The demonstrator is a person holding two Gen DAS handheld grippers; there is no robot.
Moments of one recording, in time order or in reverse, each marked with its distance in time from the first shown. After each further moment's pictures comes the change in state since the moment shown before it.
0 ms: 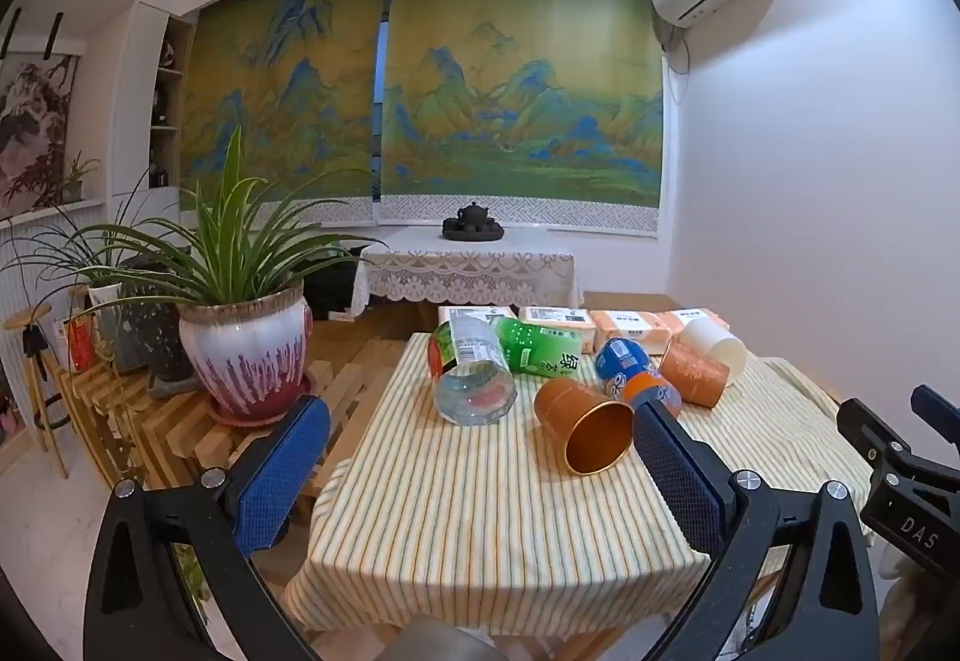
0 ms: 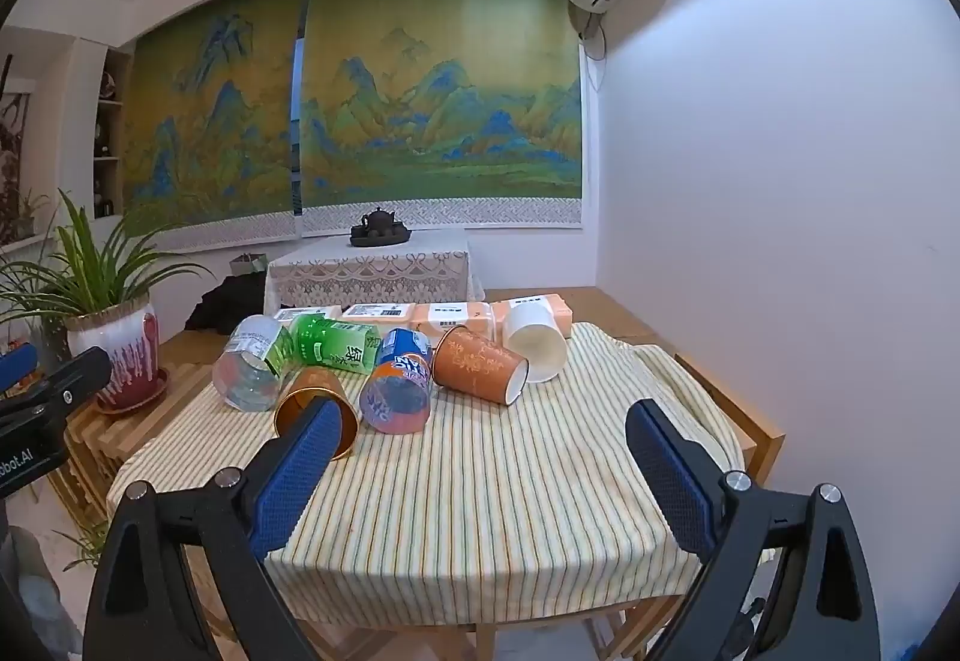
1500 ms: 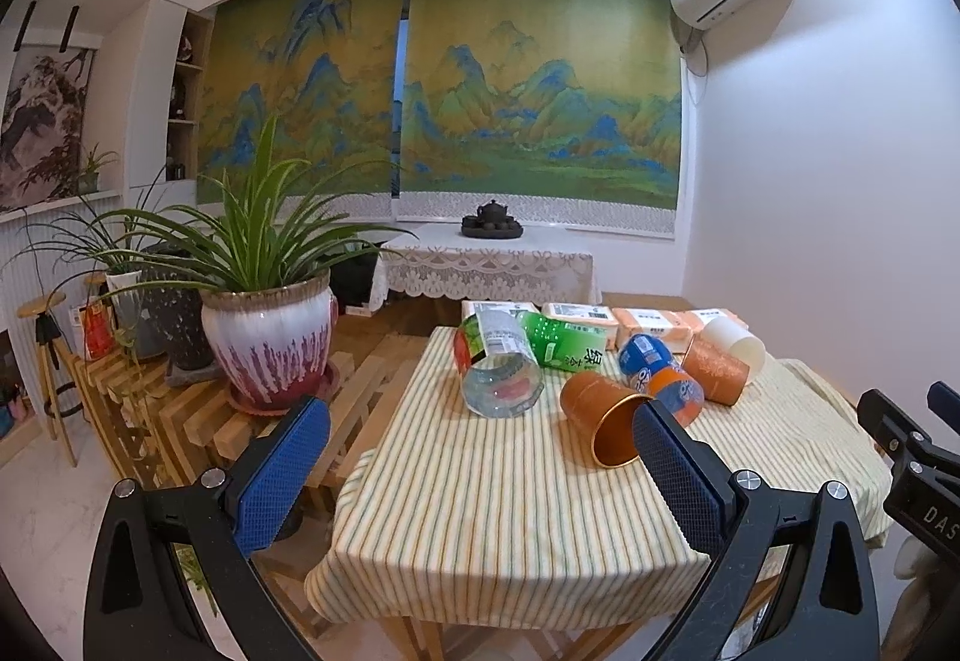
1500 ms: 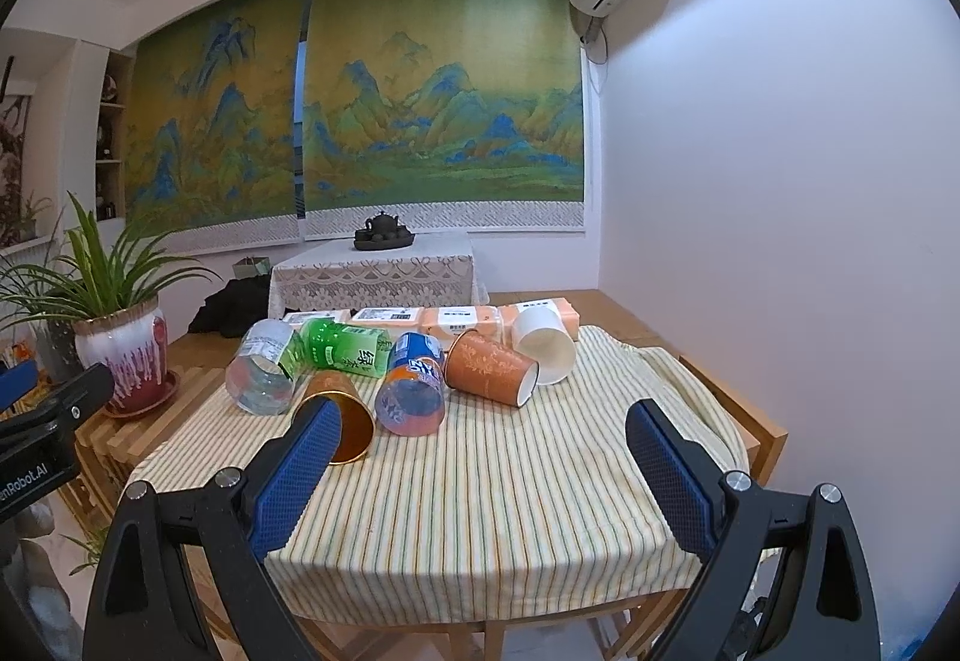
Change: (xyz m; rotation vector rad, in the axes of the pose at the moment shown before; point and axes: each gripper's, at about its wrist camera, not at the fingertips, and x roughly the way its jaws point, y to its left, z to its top) left arm -0.001 0.015 -0.006 -0.021 0.006 0.040; right arm -0.007 0.011 0.001 0.004 -0.018 0.010
